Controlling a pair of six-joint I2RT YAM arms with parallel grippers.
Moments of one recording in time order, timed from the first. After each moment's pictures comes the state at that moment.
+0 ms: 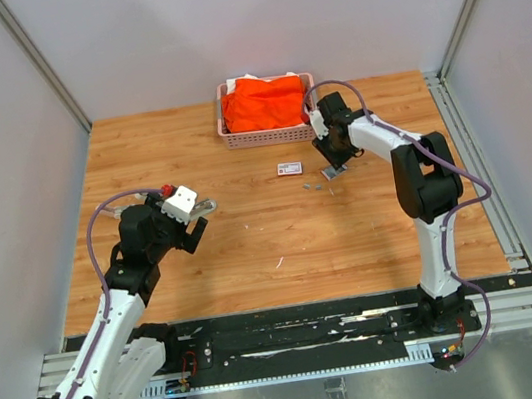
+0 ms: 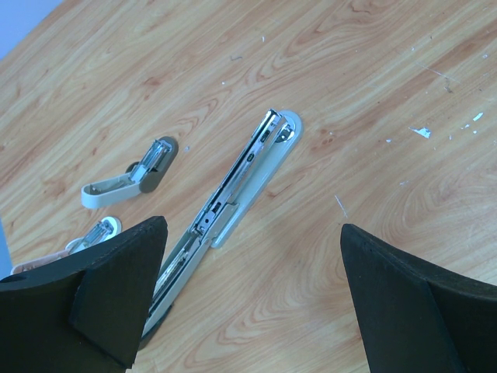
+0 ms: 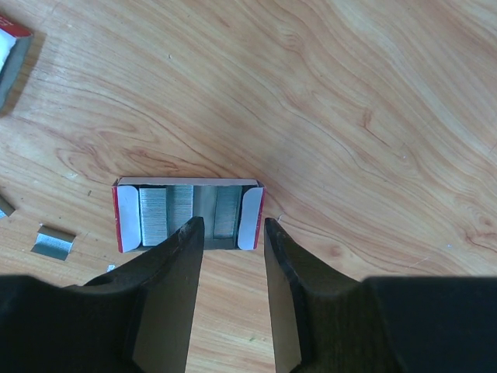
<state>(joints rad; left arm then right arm) -0.22 0.79 0.53 -0.18 0.12 0.45 0.30 2.09 1.59 -0.61 0.06 -0.29</state>
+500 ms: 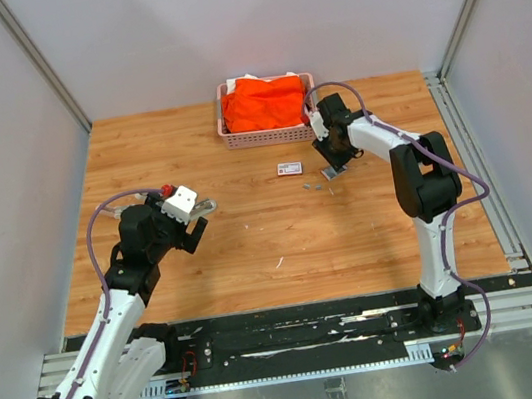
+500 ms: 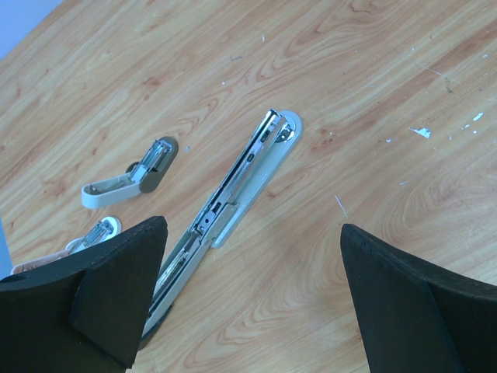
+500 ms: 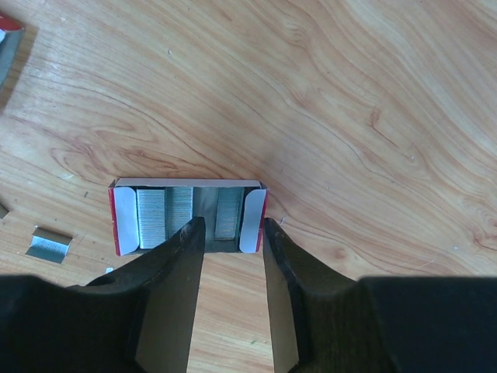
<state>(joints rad) -0.22 0.79 0.53 -0.18 0.12 0.45 0.30 2.10 1.59 -0.61 0.06 -0.29</state>
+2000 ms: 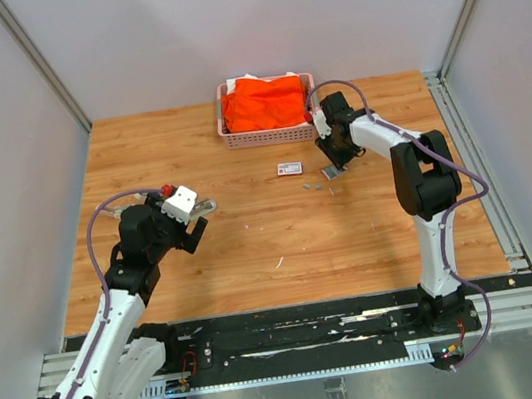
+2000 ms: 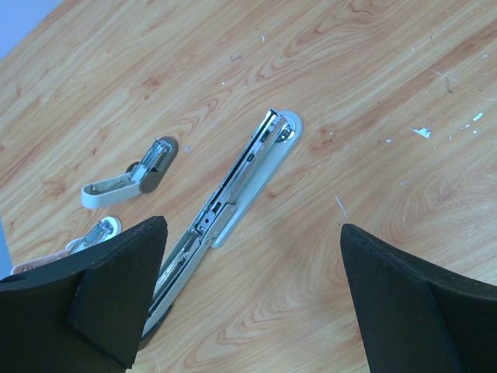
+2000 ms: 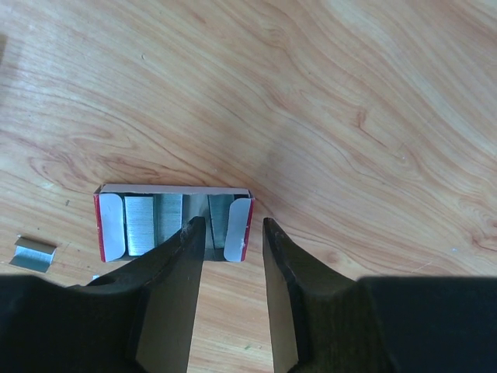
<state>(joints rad) -0.22 0.79 0.53 -0.18 0.12 0.45 0.28 2.12 1.60 -0.62 0.05 -0.28</state>
